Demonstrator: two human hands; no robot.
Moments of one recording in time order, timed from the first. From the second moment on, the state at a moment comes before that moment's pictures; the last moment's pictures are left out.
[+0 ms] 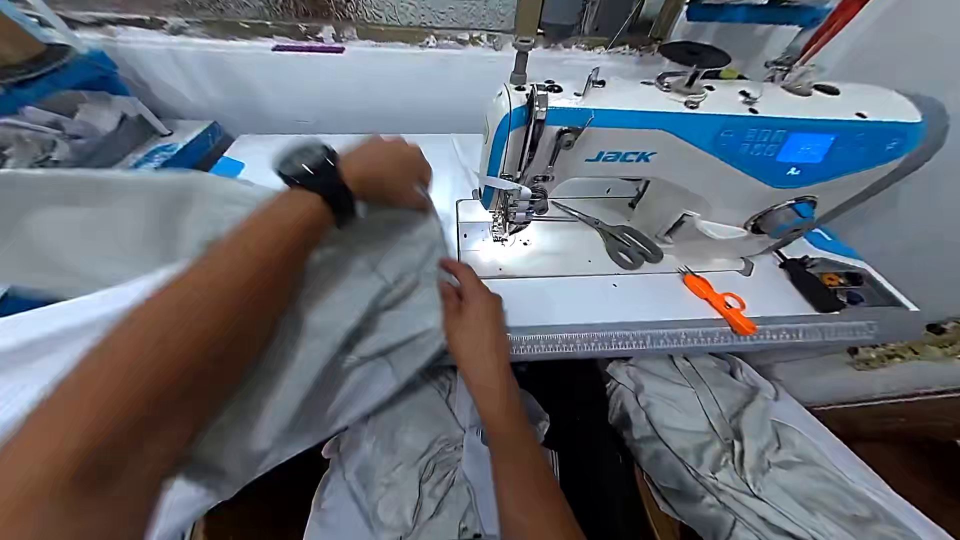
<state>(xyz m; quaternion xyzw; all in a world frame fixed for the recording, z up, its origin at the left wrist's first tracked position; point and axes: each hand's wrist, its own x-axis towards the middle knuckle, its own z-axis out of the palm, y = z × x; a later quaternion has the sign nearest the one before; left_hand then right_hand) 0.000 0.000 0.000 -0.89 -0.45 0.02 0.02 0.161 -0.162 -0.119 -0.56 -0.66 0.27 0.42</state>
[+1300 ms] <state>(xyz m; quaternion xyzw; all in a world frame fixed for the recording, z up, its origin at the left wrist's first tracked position) 0.061 -0.047 -0.082 -0.92 -0.35 -0.20 -0.01 0.308 -0.025 -0.125 0.05 -0.96 -0.21 0.18</state>
